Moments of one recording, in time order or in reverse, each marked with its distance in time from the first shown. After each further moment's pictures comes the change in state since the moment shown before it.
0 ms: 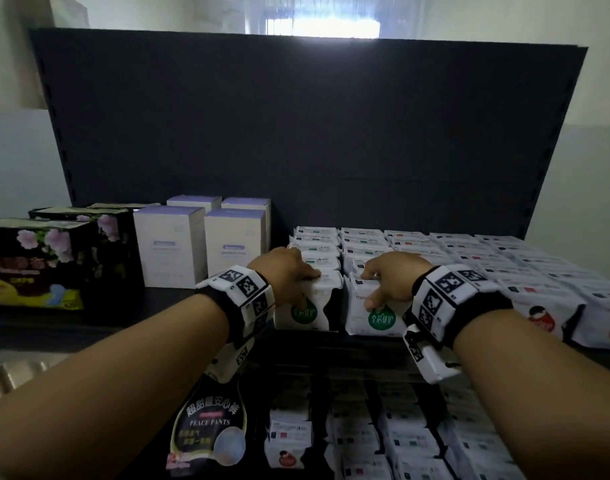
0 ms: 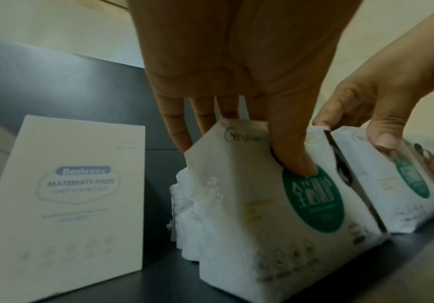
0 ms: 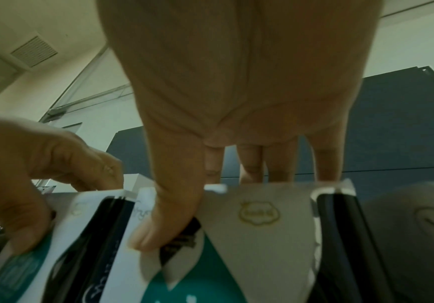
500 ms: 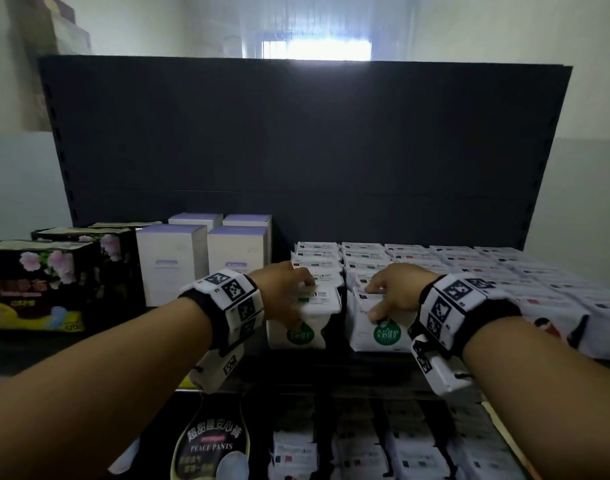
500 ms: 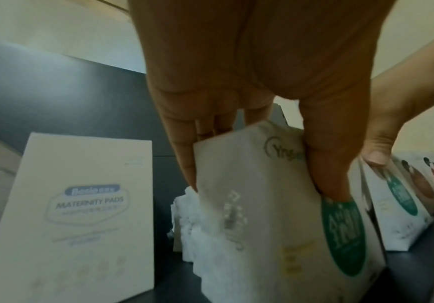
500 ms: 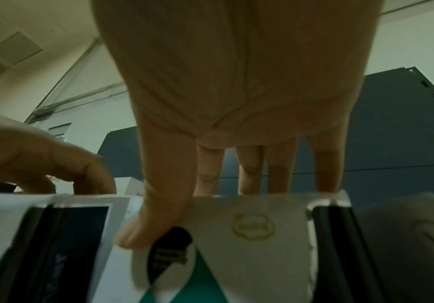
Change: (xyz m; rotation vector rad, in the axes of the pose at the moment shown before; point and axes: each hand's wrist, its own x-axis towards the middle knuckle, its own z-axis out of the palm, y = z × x) left_hand -0.007 -0.009 -0.013 -0.099 -0.100 -0.025; right_hand 0.004 0.005 -0.001 0.123 0.025 0.020
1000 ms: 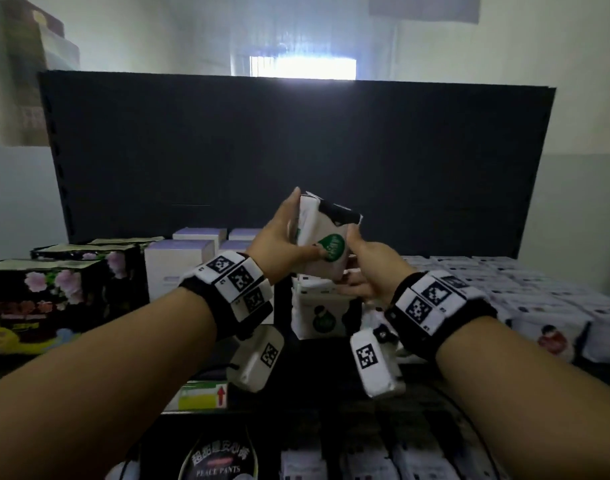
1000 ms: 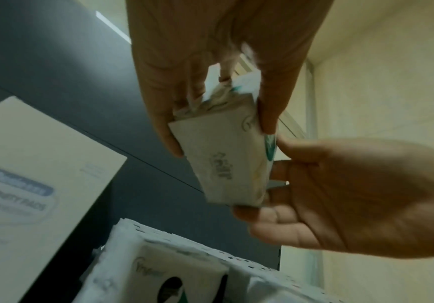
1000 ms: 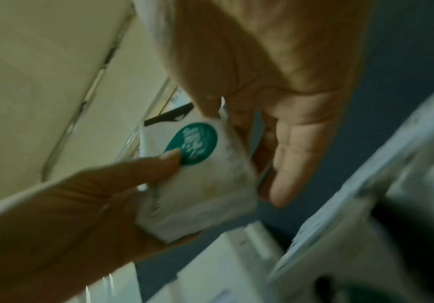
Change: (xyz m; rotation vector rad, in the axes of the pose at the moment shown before) left_hand -0.008 -0.018 -0.046 -0.976 0.590 0.135; right_hand 0.013 -0.074 -0.010 1.306 0.182 -0.003
